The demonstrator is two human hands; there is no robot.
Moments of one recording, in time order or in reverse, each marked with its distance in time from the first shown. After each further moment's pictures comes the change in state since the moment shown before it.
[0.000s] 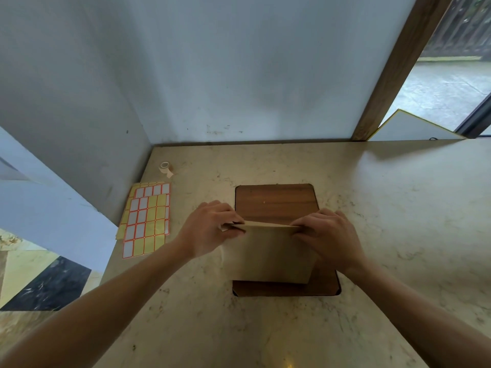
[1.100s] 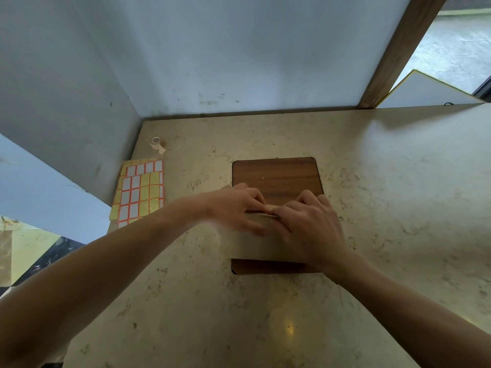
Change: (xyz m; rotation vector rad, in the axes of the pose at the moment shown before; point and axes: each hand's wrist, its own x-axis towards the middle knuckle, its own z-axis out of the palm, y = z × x) left_hand 0.055 0.025 0.002 -0.029 -0.757 0.007; right_hand -0.002 -0.040 0.021 -0.184 0.004 -0.102
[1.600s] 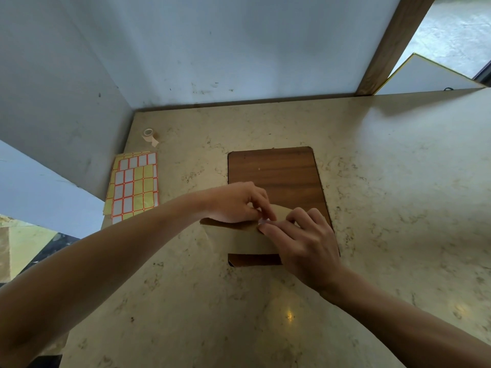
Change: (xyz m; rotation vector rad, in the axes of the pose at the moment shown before) left_hand 0.013 0.007 0.010 -0.321 0.018 0.052; right_hand -0.036 -0.016 0.020 -0.039 0.323 -0.206
